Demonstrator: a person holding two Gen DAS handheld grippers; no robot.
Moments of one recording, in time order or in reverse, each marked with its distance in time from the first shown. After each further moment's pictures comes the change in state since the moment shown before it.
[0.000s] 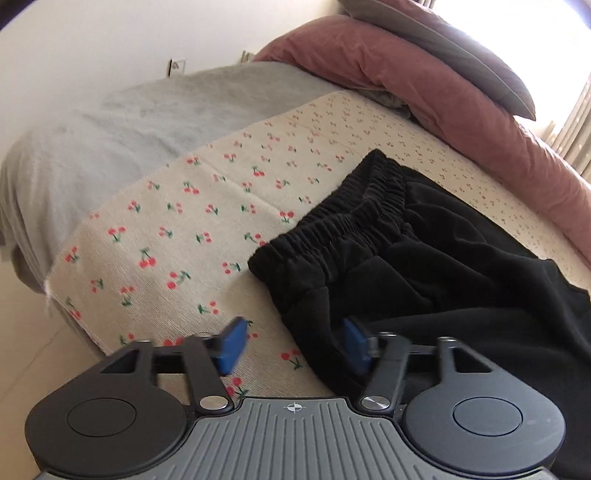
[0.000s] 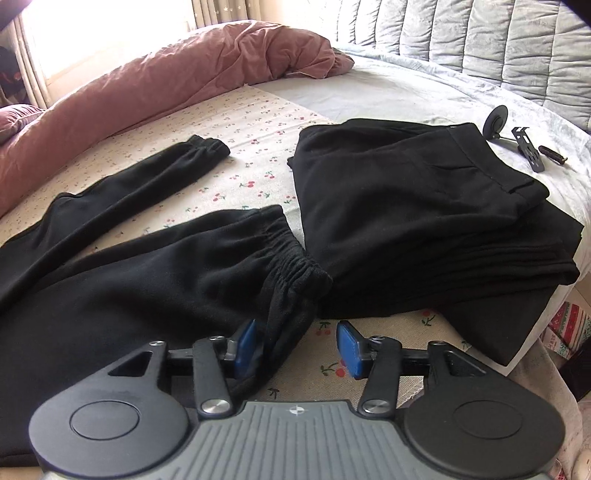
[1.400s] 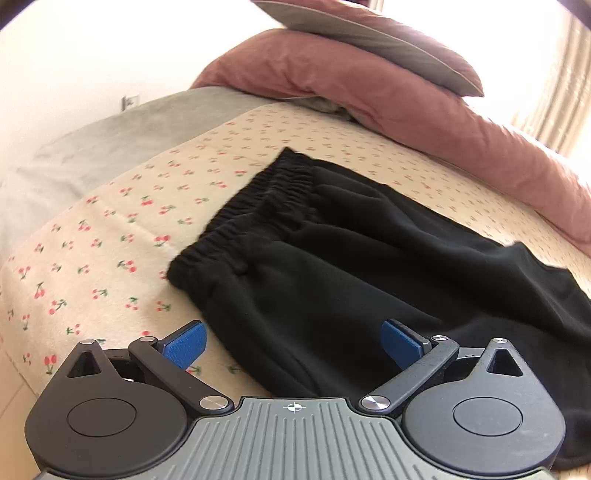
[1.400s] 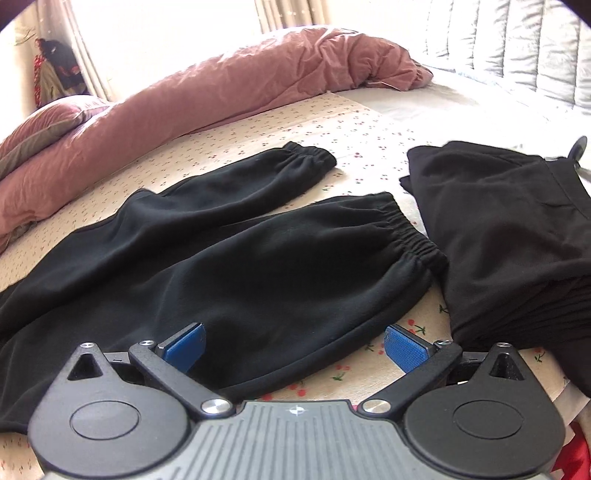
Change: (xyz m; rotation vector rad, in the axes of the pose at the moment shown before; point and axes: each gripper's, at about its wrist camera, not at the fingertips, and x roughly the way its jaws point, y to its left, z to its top) left arm 0.028 -0.088 -0.003 0.044 -0.037 -0.044; right arm 0.024 0.057 0.006 -0.010 0.010 0.165
